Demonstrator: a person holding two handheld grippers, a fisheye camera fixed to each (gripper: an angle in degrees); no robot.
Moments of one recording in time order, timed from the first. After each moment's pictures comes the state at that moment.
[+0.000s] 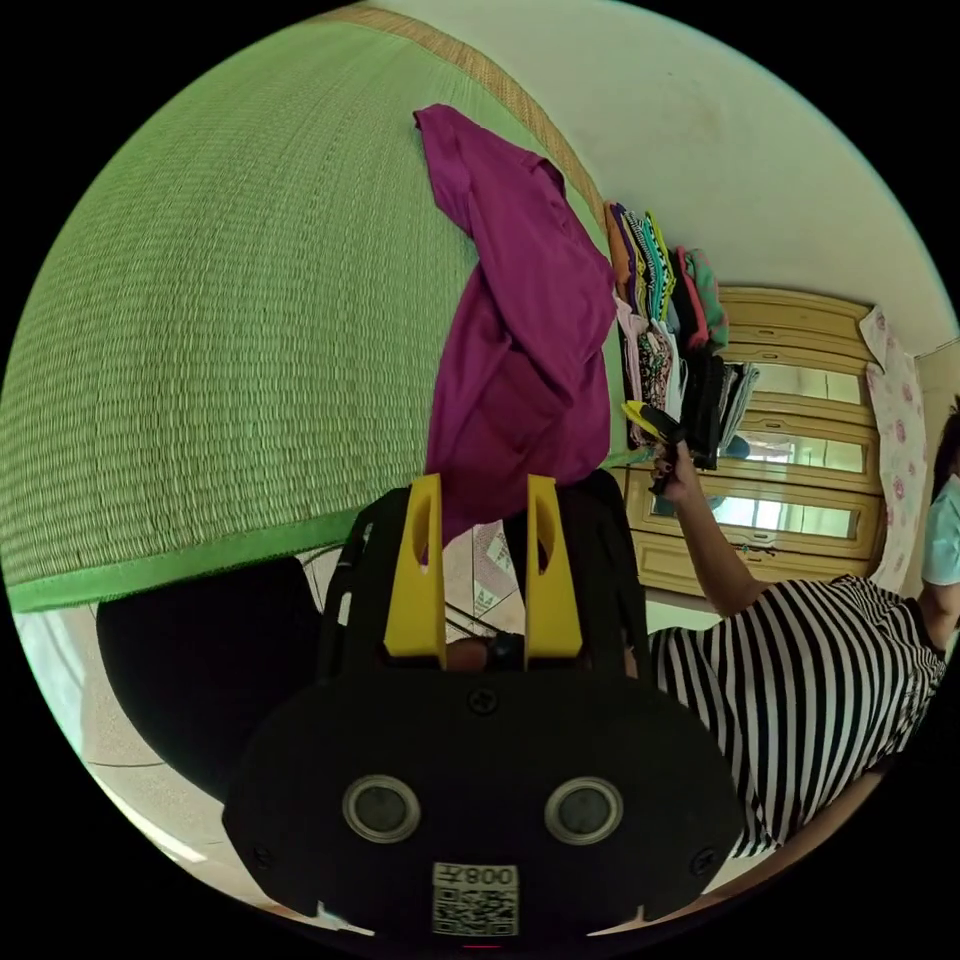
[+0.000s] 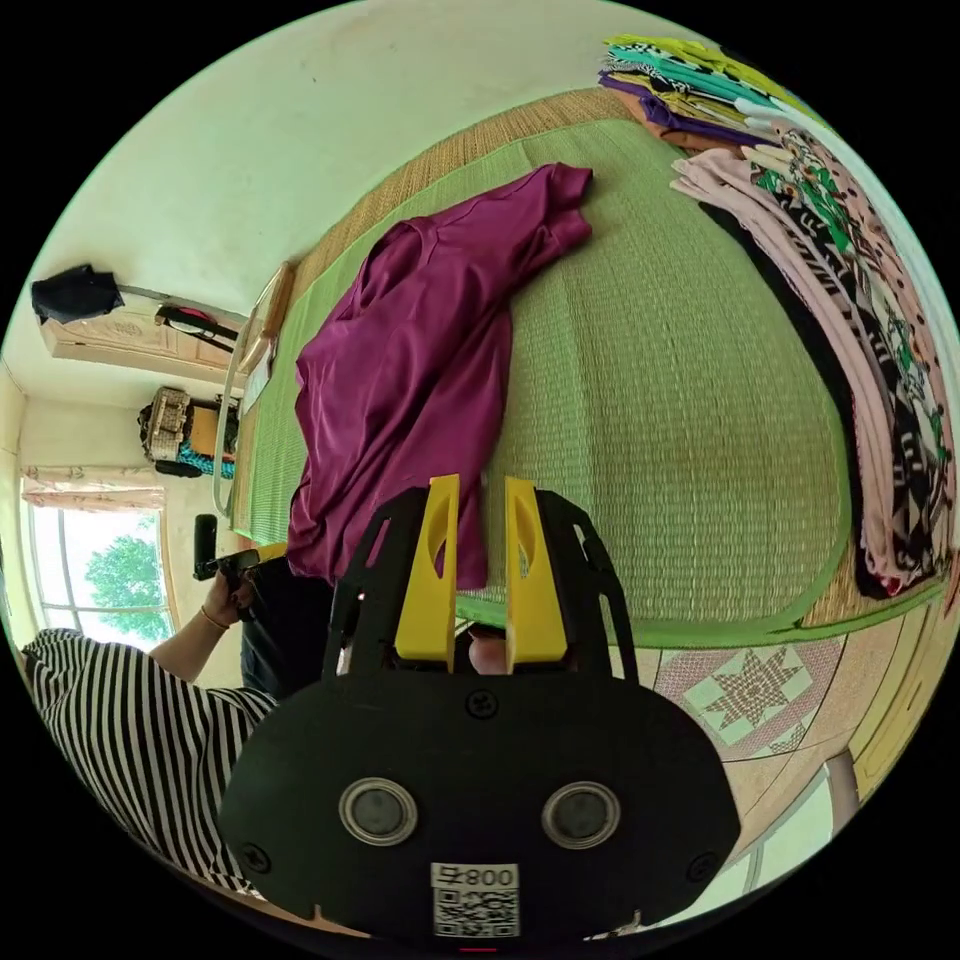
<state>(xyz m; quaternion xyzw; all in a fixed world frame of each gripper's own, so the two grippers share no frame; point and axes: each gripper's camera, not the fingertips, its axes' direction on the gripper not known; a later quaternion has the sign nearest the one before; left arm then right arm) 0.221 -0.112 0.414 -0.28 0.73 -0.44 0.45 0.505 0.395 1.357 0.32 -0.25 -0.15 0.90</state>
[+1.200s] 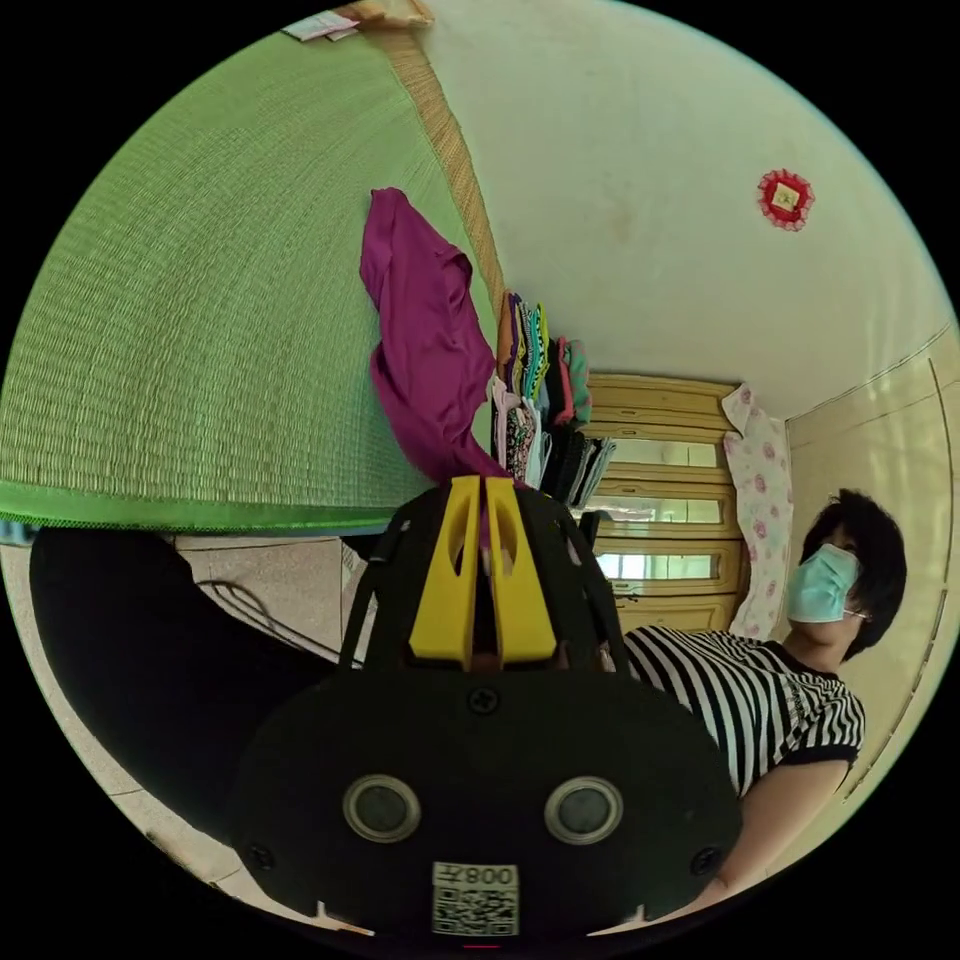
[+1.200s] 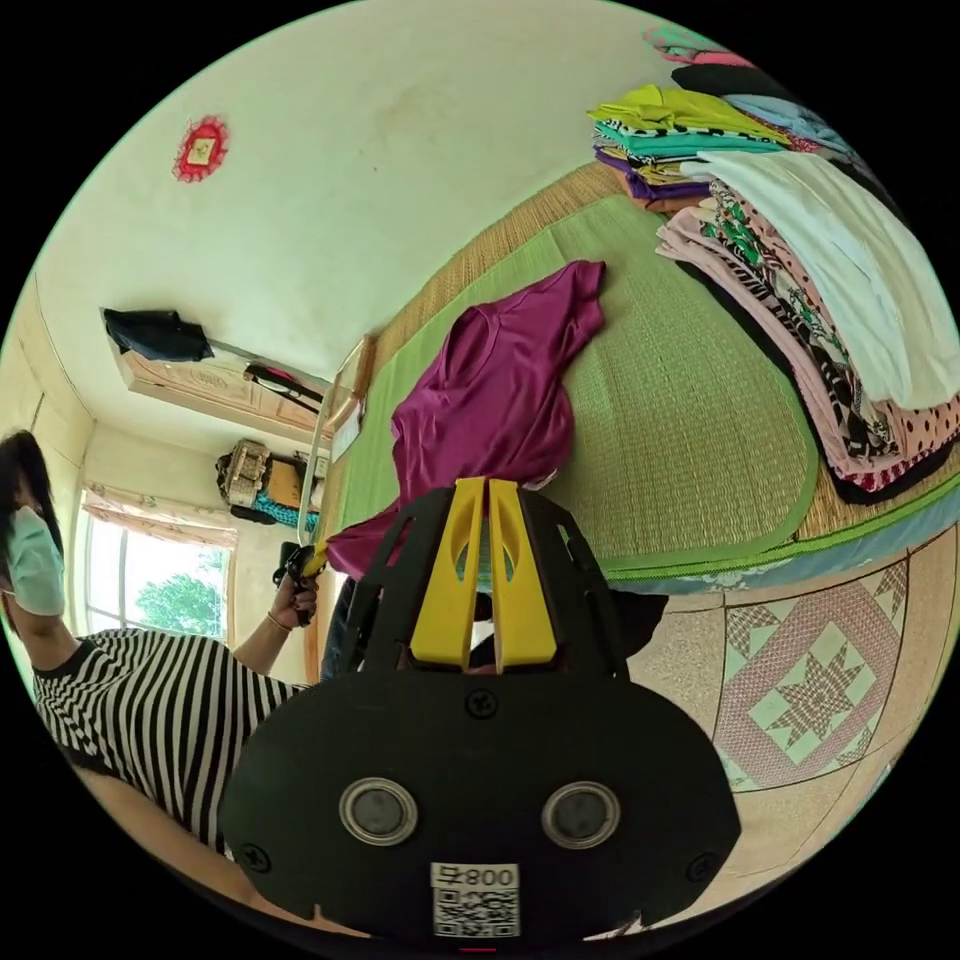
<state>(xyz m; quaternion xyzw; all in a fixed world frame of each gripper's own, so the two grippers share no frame) 0.010 -0.038 0.413 -0.14 0.74 -0.58 0.30 0.607 0.594 1.242 0.40 -0.38 -0.14 0.82</state>
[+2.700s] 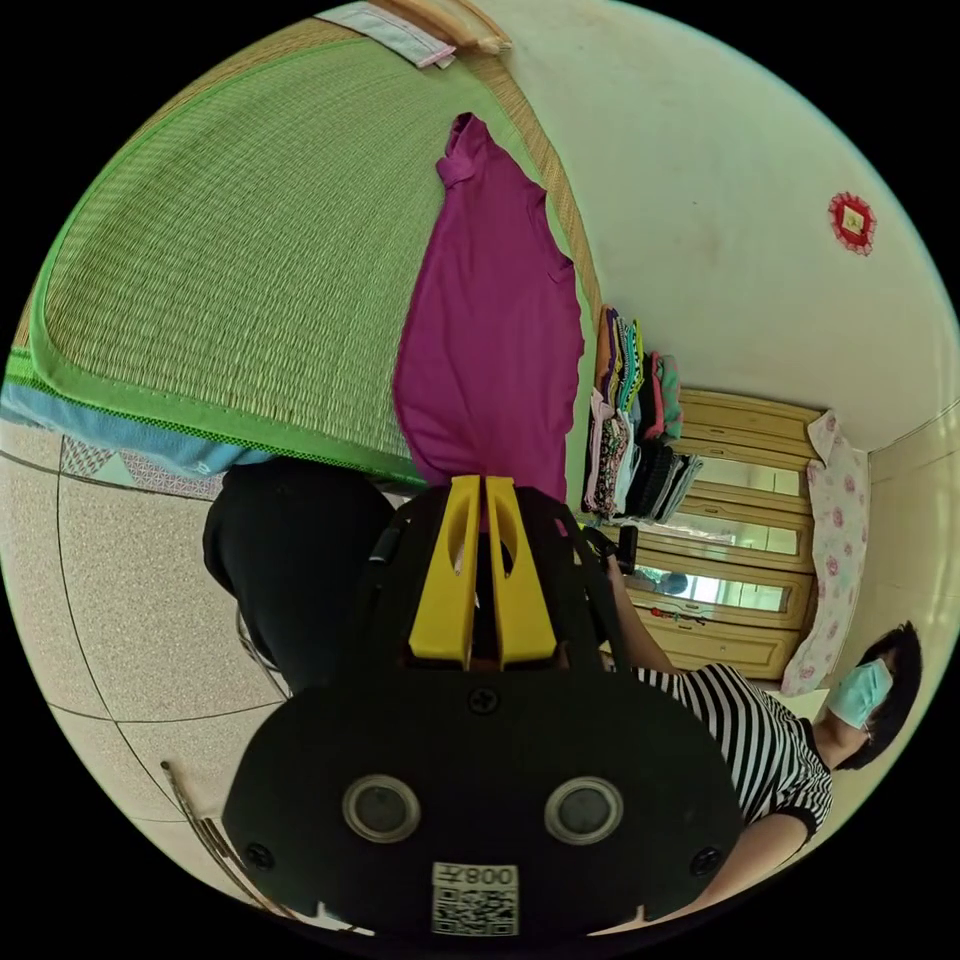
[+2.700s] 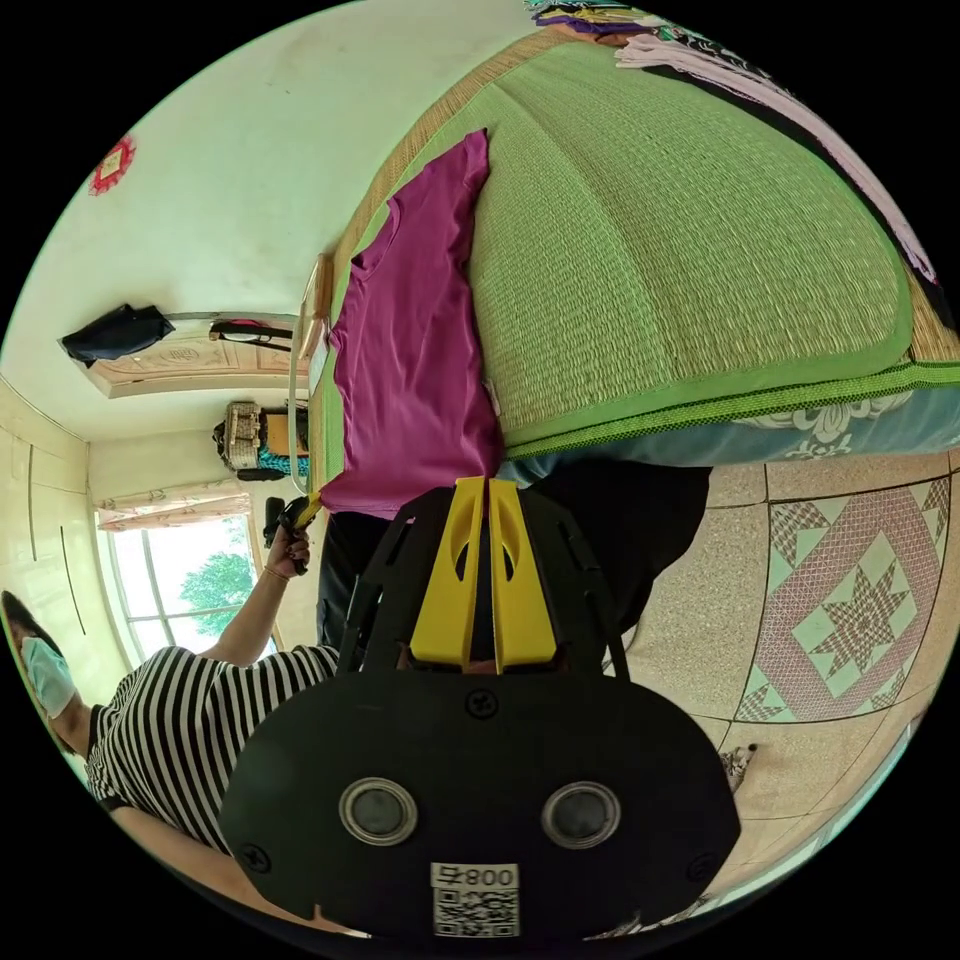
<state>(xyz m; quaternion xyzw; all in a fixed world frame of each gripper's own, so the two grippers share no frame) -0.128 0.096 0.382 -0.27 0.69 -0.56 0.38 0.636 0.554 1.276 0.25 -0.40 -0.15 0.87</state>
